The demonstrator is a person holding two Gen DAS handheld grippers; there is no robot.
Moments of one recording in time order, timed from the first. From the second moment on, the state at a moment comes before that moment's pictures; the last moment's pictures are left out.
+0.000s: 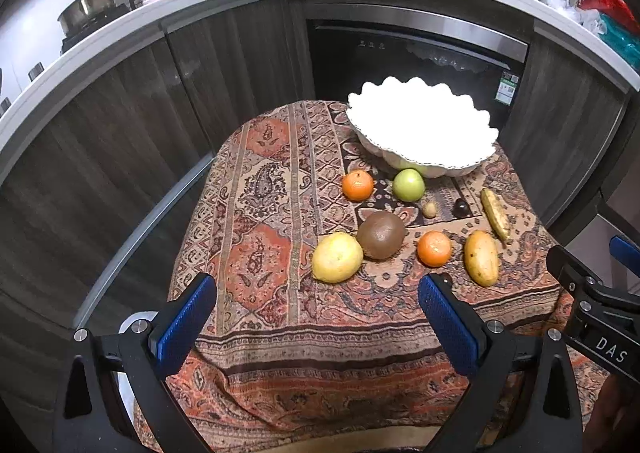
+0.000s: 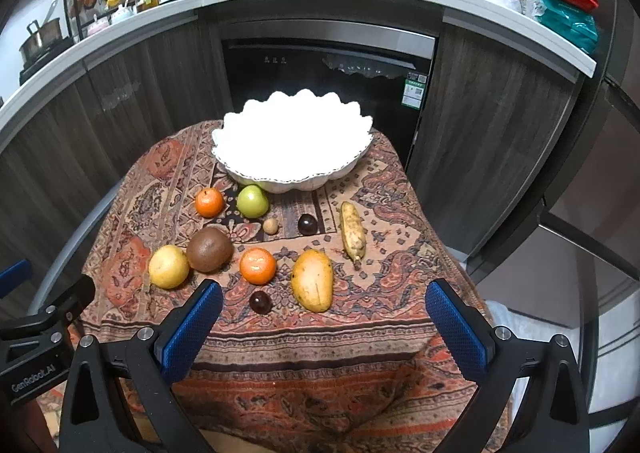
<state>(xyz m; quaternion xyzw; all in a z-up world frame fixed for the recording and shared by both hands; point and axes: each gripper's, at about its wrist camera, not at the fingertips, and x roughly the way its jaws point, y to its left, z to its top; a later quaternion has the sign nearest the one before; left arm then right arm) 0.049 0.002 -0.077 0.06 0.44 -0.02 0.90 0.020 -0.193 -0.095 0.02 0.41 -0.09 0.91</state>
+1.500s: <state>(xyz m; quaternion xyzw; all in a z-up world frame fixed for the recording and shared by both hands) 0.148 -0.014 -0.226 0.11 0.51 -0.06 0.85 0.117 -0.204 -0.235 0.01 0.51 -0.11 0.85</state>
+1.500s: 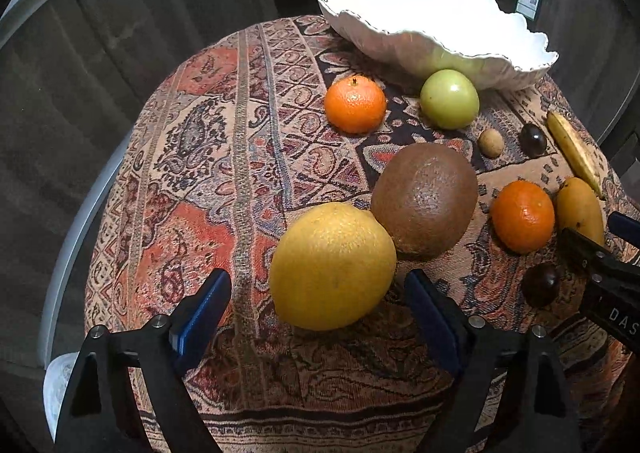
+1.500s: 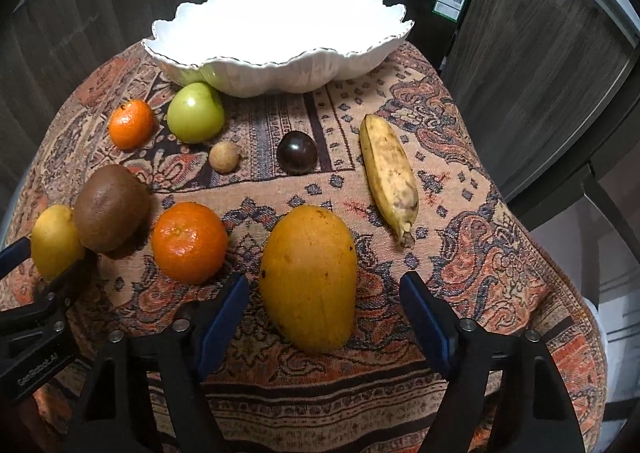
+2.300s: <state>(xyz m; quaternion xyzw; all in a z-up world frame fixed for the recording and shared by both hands) 0.153 -0.022 -0.231 0.11 0.52 -0.08 0.84 0.125 -0.207 -0.244 0.03 0.52 -0.08 0.85</state>
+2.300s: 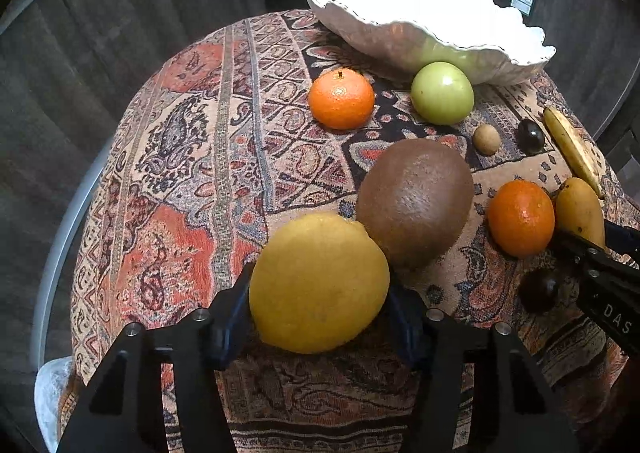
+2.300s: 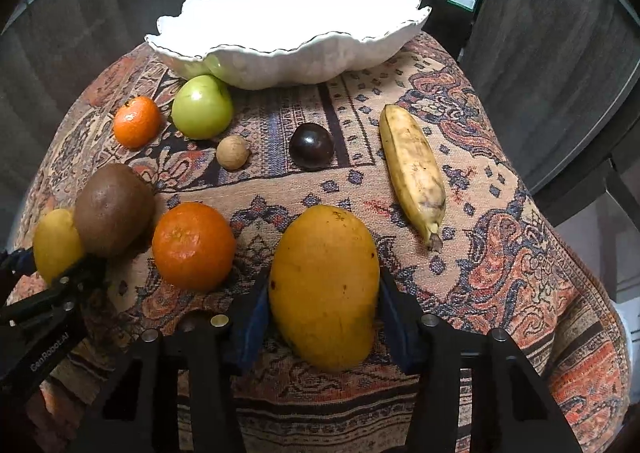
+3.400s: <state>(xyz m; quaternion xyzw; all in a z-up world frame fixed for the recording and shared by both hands) 0.119 -0.023 -0.158 0.09 0.48 -0.08 0.87 0.086 -0.206 -0.174 0.05 0.46 -0.05 0.88</state>
